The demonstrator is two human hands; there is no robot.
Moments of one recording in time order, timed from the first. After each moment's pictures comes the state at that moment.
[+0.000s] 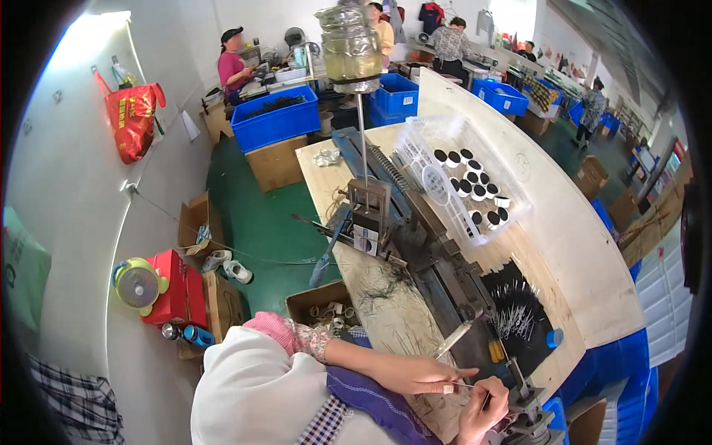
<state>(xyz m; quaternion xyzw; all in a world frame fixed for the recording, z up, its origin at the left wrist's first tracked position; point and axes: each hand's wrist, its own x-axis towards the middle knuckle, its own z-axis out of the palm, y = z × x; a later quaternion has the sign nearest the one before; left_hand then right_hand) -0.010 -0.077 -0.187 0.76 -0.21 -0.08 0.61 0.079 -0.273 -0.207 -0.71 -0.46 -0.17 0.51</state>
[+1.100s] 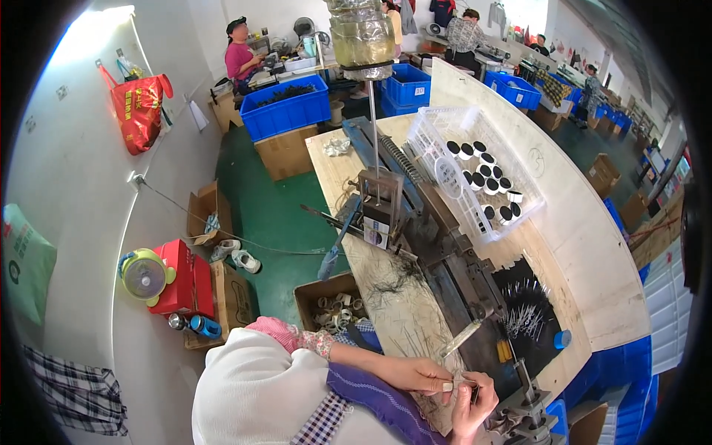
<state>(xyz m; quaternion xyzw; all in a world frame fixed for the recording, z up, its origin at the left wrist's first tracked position) -0.022 -0.084 -0.224 0.61 -0.14 -0.15 0.77 0.067 -0.256 -0.209 -0.71 -0.43 0.02 0.55</state>
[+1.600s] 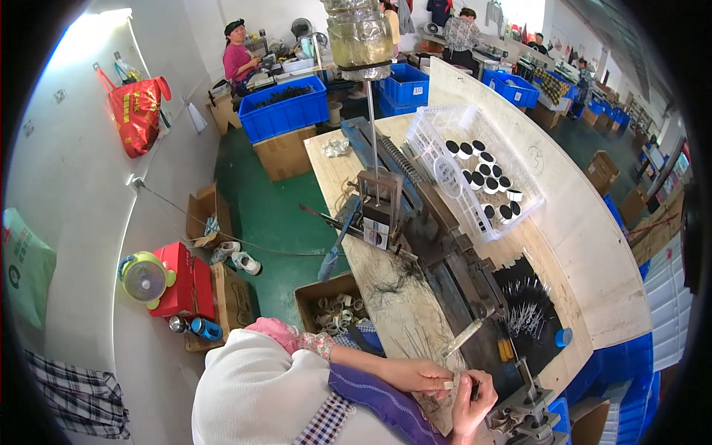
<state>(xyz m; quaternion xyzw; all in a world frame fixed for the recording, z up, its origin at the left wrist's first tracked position) -0.020 -0.088 -0.239 0.62 -0.11 -0.12 0.76 0.064 -0.244 -0.204 -0.74 -0.39 0.02 0.55</state>
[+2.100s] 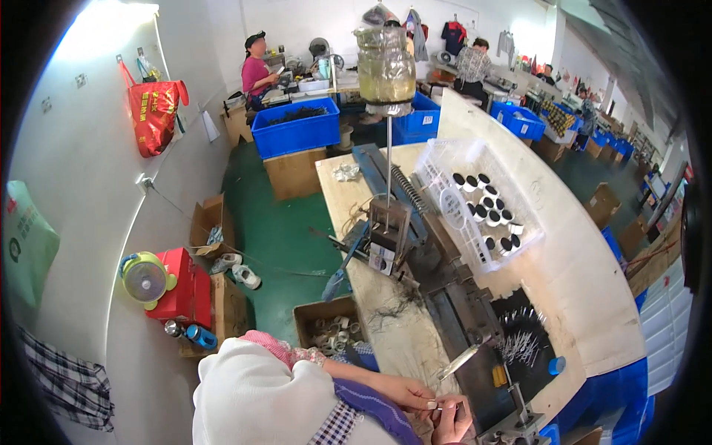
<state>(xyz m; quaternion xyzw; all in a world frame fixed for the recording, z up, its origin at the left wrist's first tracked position) -0.031 -0.082 -0.259 0.53 -0.08 -0.21 0.82 0.039 -0.256 -0.242 -0.66 -0.19 0.28 0.67</state>
